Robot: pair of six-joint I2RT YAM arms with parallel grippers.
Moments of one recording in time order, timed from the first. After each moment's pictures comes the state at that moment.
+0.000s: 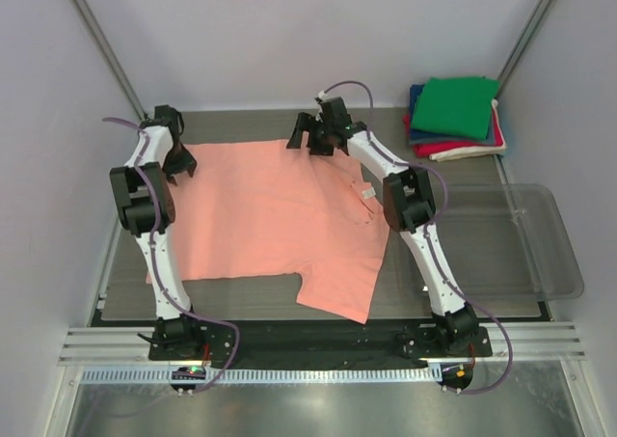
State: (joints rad) left arm 0.16 2.33 1.96 -0.88 -0.21 -0.53; right arm 0.45 2.63 2.35 -0.39 -0.30 0.55
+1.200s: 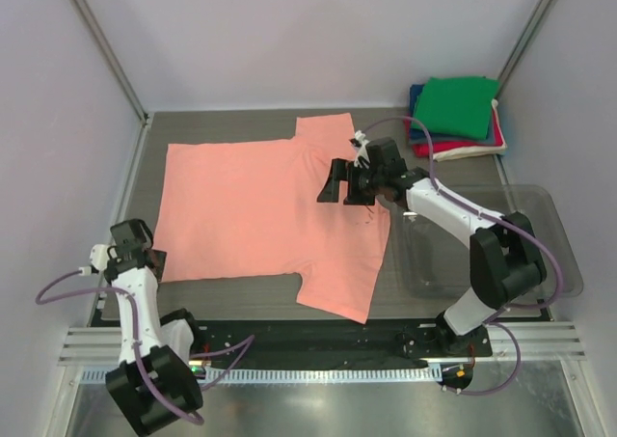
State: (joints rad) left arm 0.44 0.84 0.57 -0.80 -0.29 -0.98; right arm 0.46 1.60 1.13 -0.26 -0.39 0.51
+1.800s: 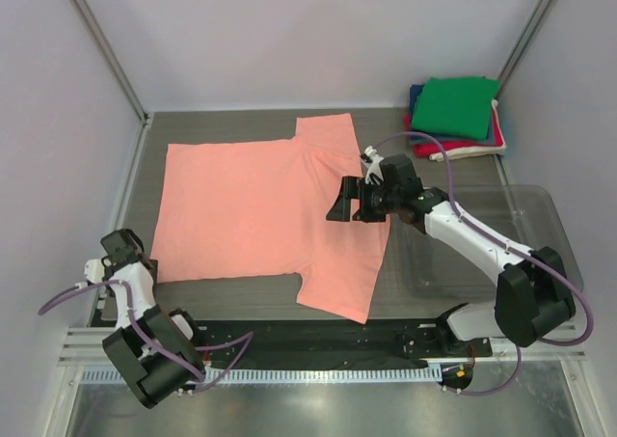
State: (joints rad) left arm 0.64 1.00 0.44 -0.57 -0.26 -0.96; right arm 0.48 1.37 0.94 -0.28 -0.42 0.49
